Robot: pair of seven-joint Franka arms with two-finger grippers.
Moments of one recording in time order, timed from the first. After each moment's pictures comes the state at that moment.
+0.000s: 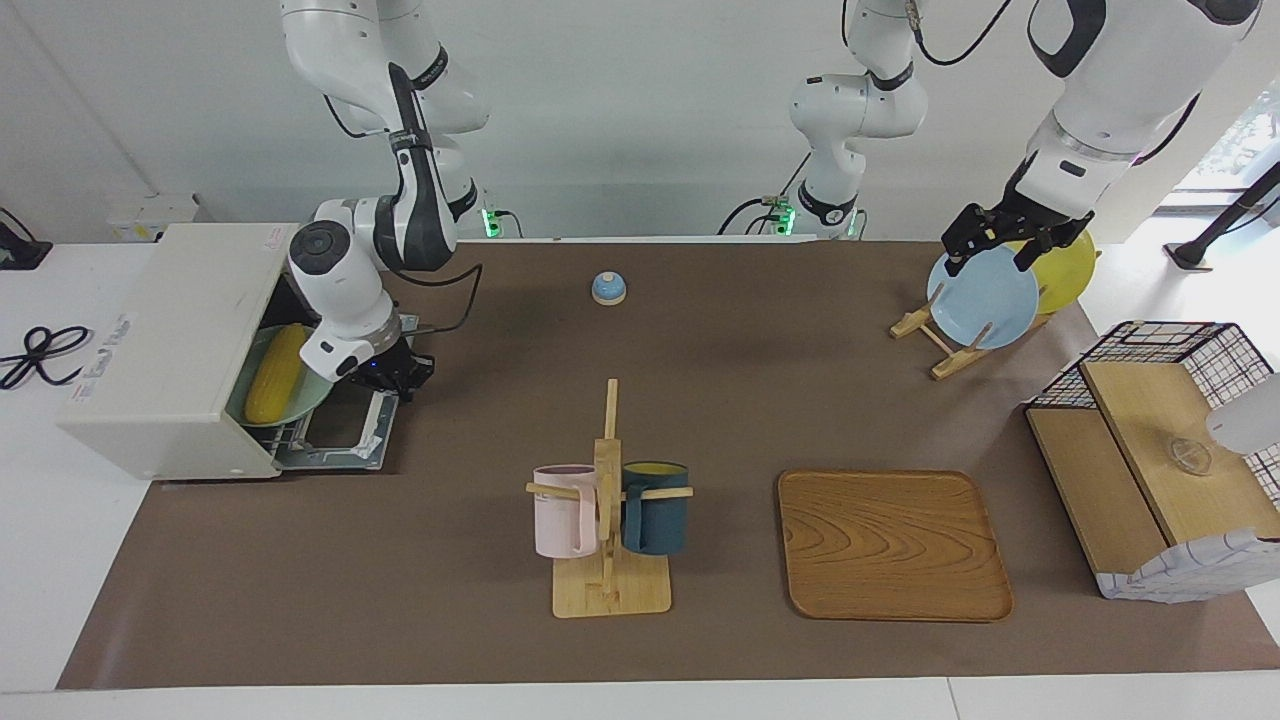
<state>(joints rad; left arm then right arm) -0.16 -0.01 0.07 -1.57 -0.02 1.50 -0.11 0.00 0.10 0.02 -2.29 -0.01 2.36 -0.07</state>
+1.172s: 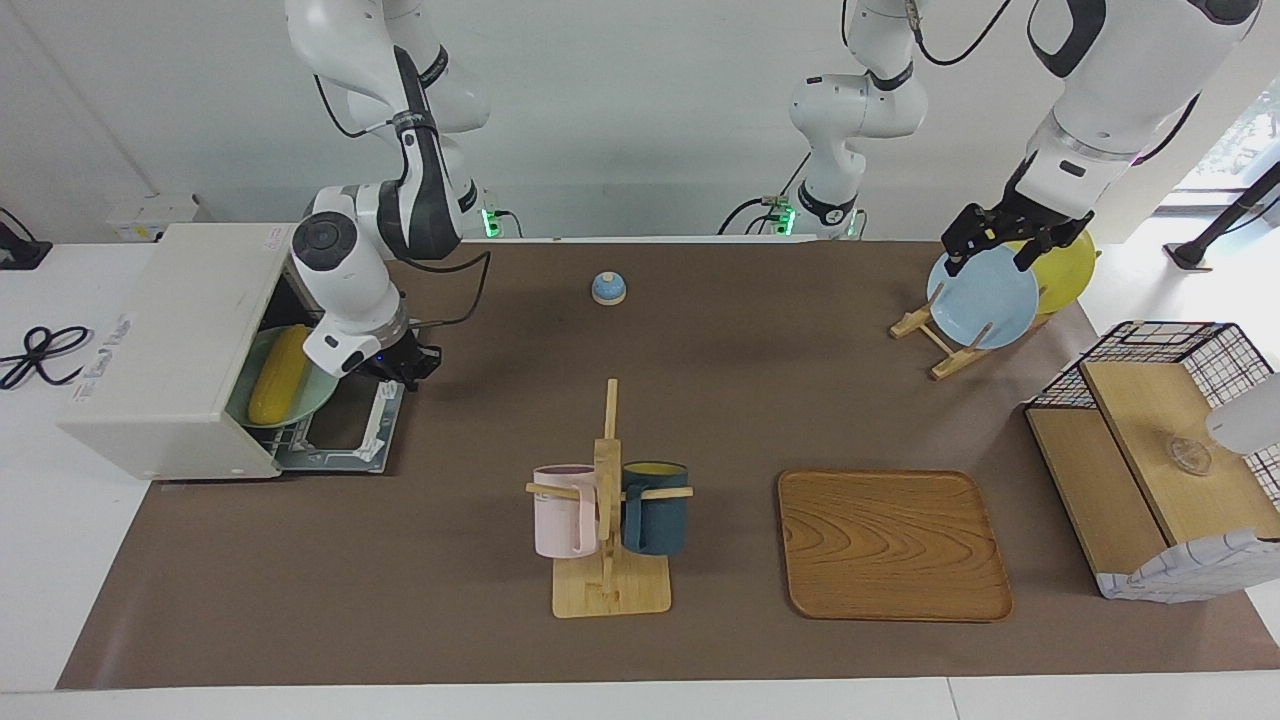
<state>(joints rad) -0.16 -0.01 0.07 -1.57 -0.02 1.50 -0.11 0.05 0.06 0.01 -2.15 -0.02 2.11 -0.01</state>
